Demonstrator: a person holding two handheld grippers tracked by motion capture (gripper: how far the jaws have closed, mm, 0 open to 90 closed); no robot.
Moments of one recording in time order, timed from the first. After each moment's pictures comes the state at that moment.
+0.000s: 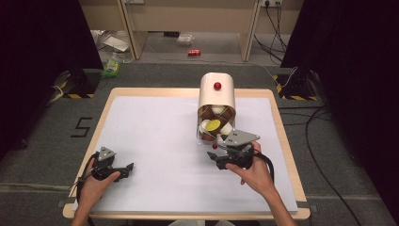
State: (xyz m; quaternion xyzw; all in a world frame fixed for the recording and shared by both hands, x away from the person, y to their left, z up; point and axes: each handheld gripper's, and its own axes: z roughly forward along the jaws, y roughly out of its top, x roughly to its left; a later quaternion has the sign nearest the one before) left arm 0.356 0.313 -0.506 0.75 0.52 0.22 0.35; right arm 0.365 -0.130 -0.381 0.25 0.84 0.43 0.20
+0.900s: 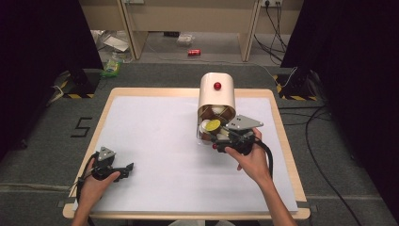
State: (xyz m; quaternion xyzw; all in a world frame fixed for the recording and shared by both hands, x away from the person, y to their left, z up) left arm 0.356 0.313 -0.506 0.75 0.52 0.22 0.35; right arm 0.393 -0.128 -0.362 0.30 0.81 0.45 0.23
